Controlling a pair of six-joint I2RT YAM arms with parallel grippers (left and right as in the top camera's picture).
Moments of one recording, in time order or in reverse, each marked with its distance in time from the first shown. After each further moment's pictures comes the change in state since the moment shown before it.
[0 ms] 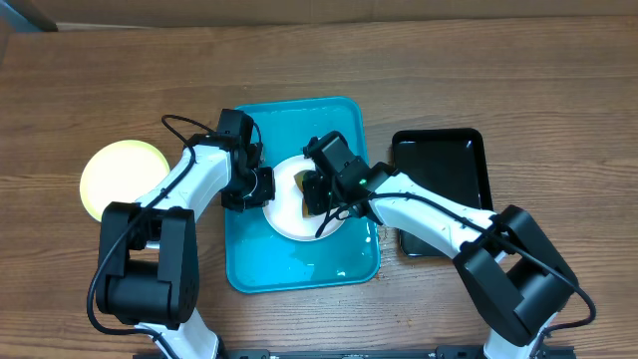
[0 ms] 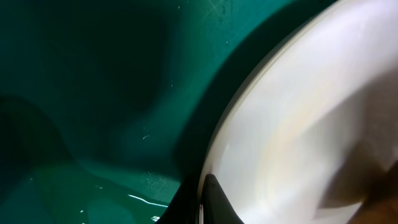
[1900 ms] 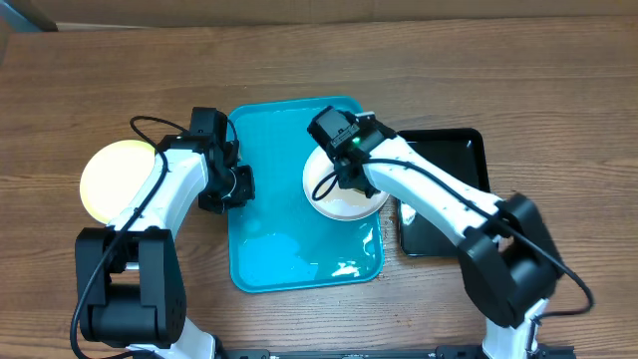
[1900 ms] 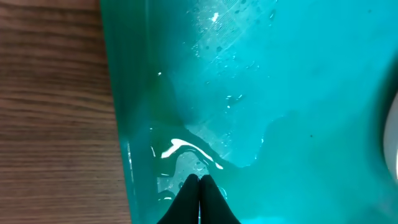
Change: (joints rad) left arm 0.096 -0.101 -0.008 -0.077 -0.041 0.044; right arm -0.055 0.067 0.333 -0.626 0.499 0.119
